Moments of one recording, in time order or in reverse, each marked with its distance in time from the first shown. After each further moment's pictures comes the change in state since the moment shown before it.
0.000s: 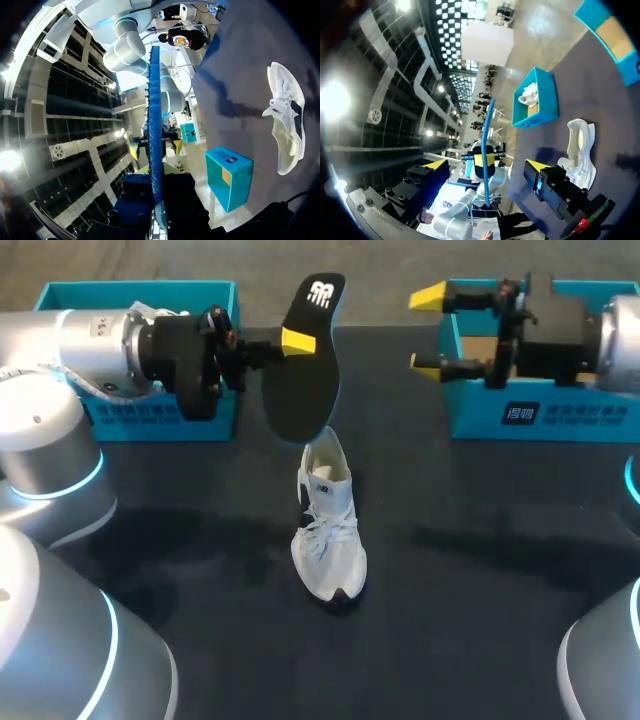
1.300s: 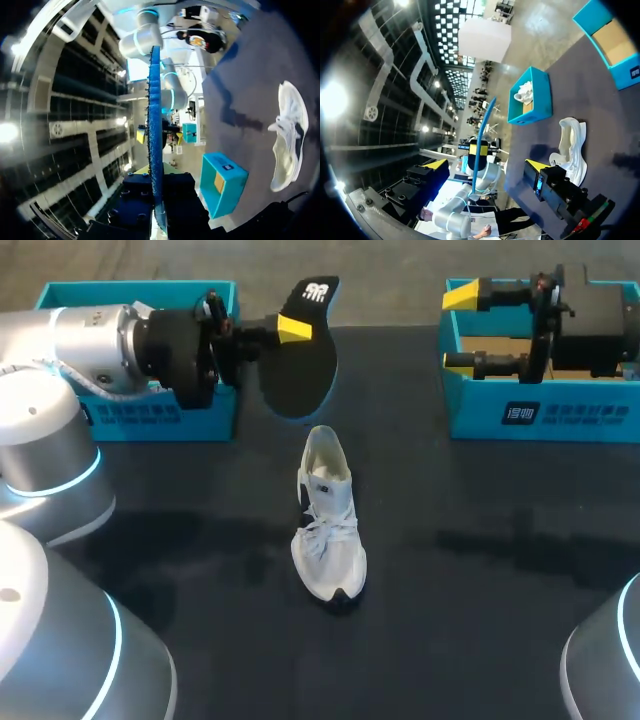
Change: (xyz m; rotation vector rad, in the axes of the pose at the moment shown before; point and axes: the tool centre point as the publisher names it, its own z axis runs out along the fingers) left arm -0.008 0.013 -0.005 -0.063 -0.022 -0.220; right arm 0.001 0.000 -0.028 0.035 -0.041 0.000
